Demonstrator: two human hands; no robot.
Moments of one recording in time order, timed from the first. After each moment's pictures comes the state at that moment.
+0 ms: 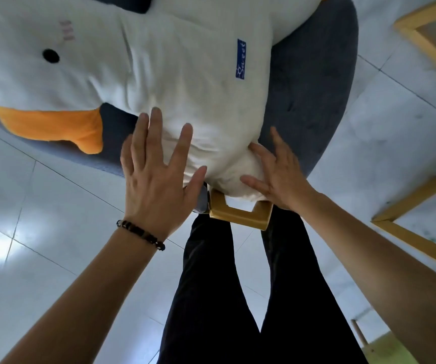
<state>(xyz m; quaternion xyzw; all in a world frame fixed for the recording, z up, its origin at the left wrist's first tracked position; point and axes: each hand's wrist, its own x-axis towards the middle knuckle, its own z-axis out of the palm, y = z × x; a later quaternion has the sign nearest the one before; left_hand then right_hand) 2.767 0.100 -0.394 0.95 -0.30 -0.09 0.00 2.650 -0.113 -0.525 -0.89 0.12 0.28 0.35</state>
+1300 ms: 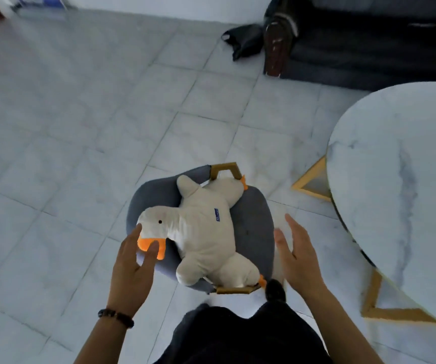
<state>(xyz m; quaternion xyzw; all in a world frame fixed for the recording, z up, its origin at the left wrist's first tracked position) 2.772 0.144 -0.120 0.90 -0.06 -0.16 0.40 2.596 -0.109 -0.177 -0.76 0.44 -0.08 0.47</state>
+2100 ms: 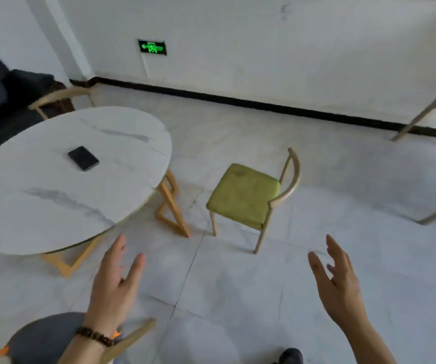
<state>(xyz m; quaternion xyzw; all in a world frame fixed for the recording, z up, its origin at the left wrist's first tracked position) 2.464 0.054 -0.077 0.53 -0.69 -0.43 0.25 2.166 0.307 -0.114 -0.20 0.85 -0.46 0.15</state>
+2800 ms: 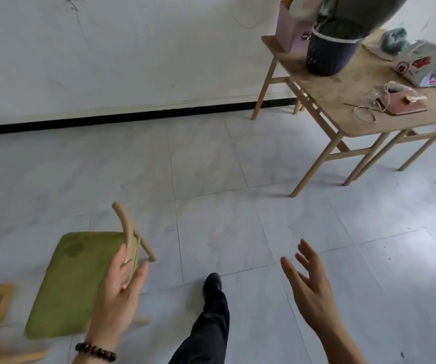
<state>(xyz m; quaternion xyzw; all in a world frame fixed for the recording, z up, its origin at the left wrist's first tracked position) 1.834 0.148 -0.135 0.33 -0.74 -0.58 0.12 1.715 0.467 -0.157 0.05 0.82 -0.57 0.09</state>
